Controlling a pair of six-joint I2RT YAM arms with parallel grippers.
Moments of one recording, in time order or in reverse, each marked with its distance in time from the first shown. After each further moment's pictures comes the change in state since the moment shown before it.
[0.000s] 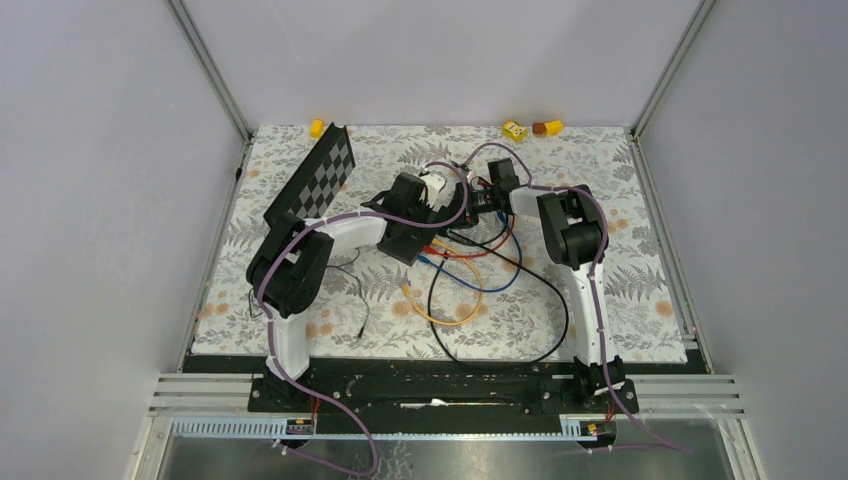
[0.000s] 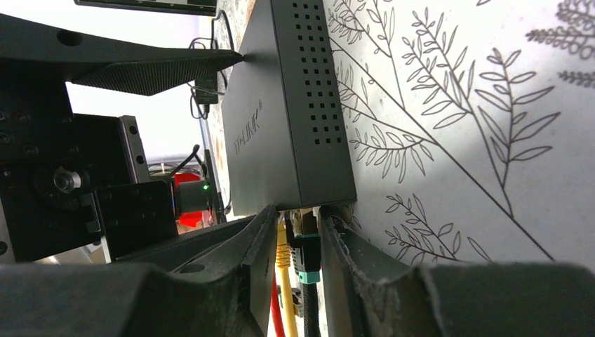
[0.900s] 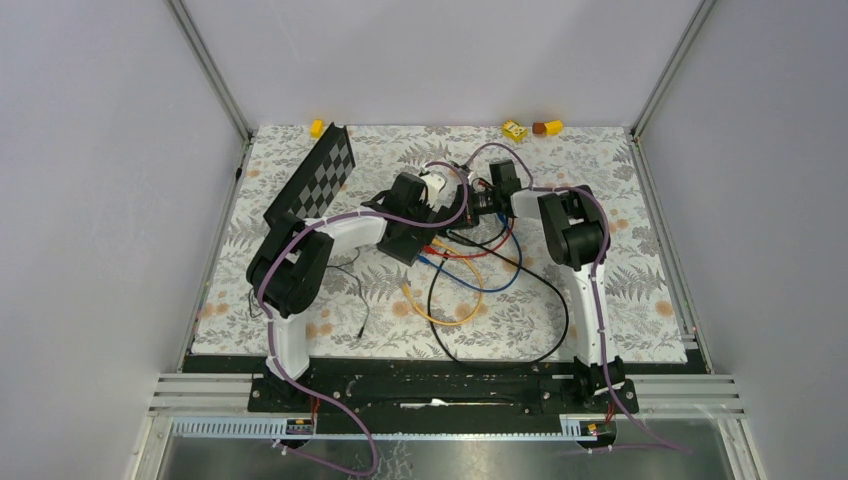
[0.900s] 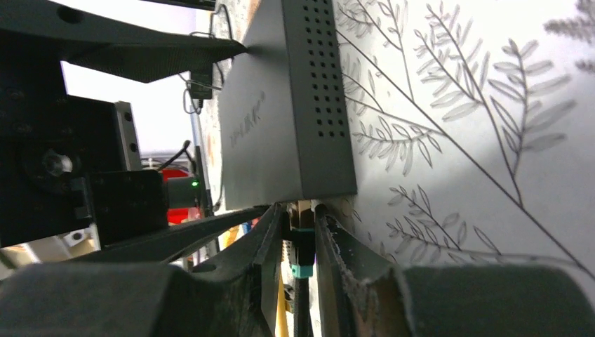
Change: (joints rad) left arm 0.000 0.000 0.002 -0.004 -0.001 -0.002; right arm -0.004 0.004 -0.011 0.019 -0.027 -0.044
